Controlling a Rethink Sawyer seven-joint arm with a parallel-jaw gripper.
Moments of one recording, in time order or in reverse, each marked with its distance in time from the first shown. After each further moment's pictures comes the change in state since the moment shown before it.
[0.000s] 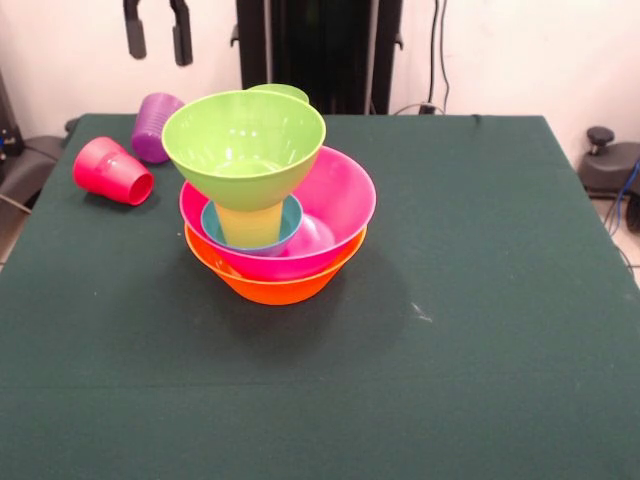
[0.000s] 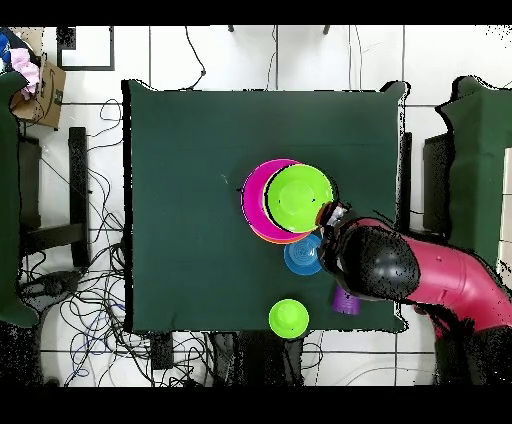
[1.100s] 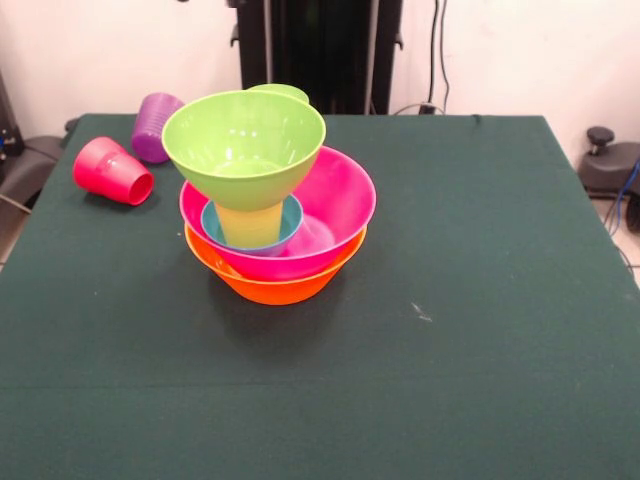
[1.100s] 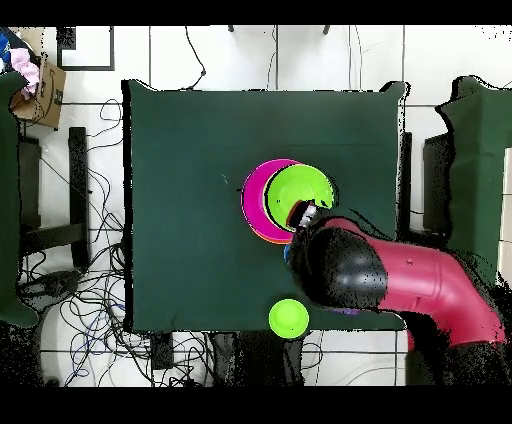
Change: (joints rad) arm 0.088 -0.146 0.020 0.042 0.057 0.051 0.000
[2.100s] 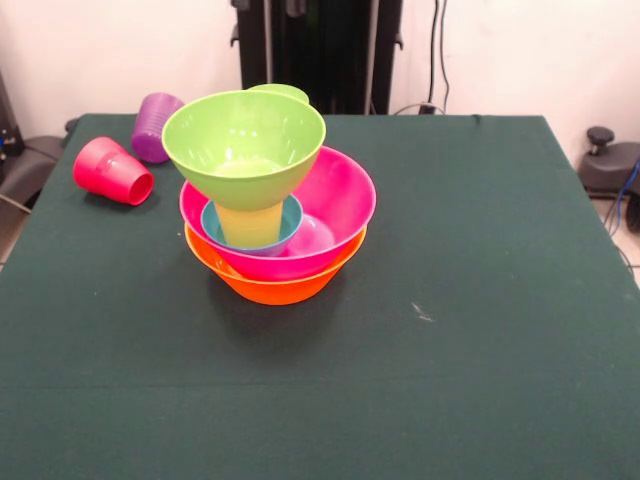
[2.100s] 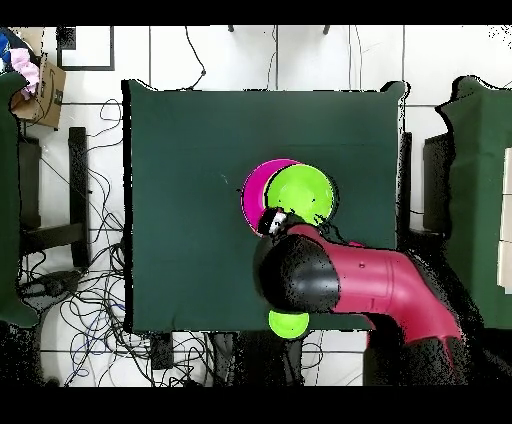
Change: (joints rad) arm 0.134 0.000 -0.088 0.033 -0.004 -0.047 0.002
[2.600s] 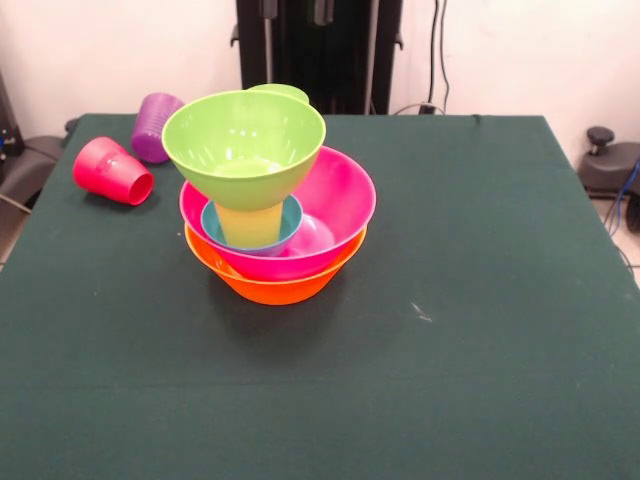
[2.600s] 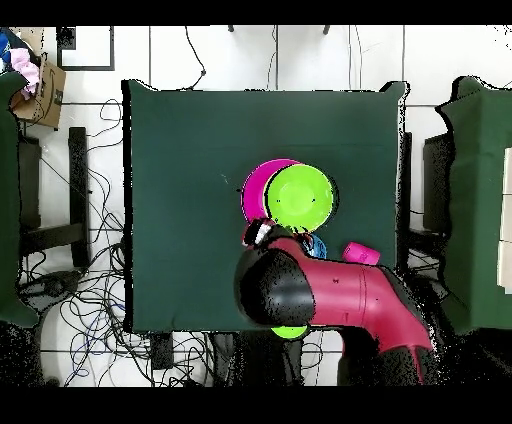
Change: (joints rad) arm 0.107 0.004 -0.111 0.049 0.000 -0.091 0.000
